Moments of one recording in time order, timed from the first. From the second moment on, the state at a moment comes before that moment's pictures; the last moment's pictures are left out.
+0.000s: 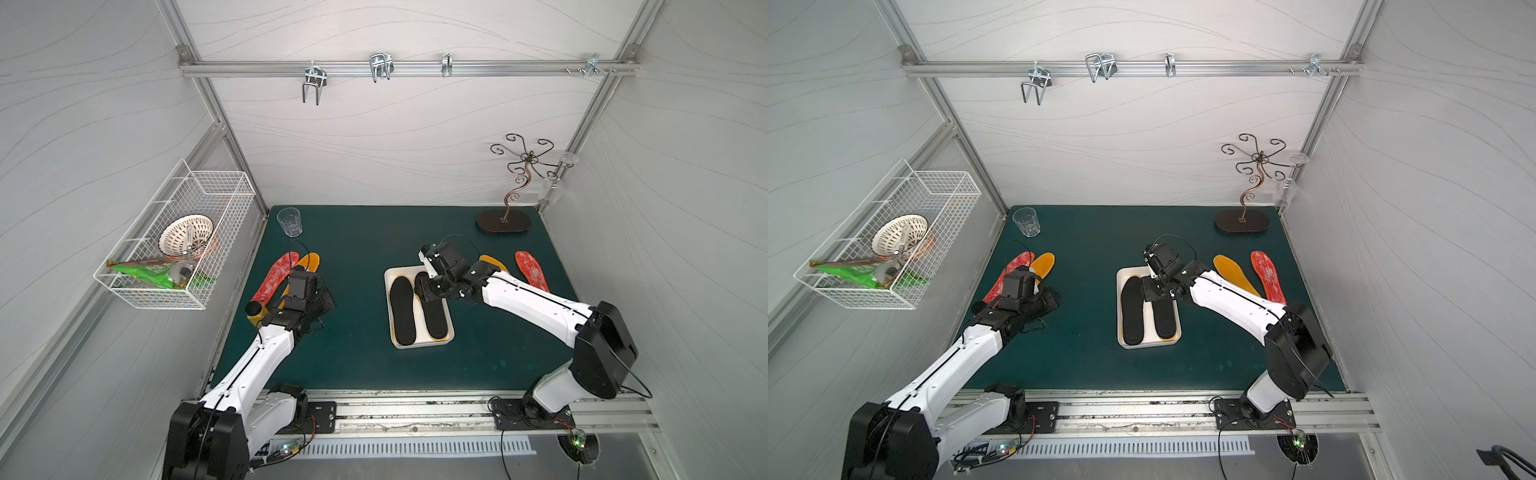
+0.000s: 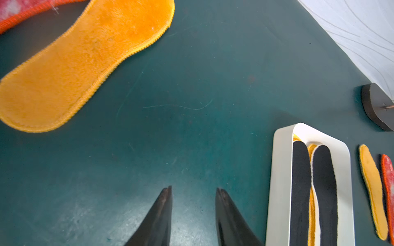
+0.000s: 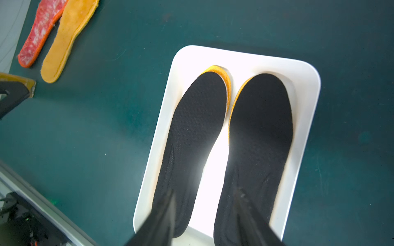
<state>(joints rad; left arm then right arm) -0.16 1.03 0.58 -0.39 0.00 -0.65 0.79 1.55 1.16 -0.58 -0.06 0.40</state>
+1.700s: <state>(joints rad) 0.15 1.64 0.73 -0.11 0.37 -0.81 0.75 1.42 0.77 -0.16 0.01 0.34</state>
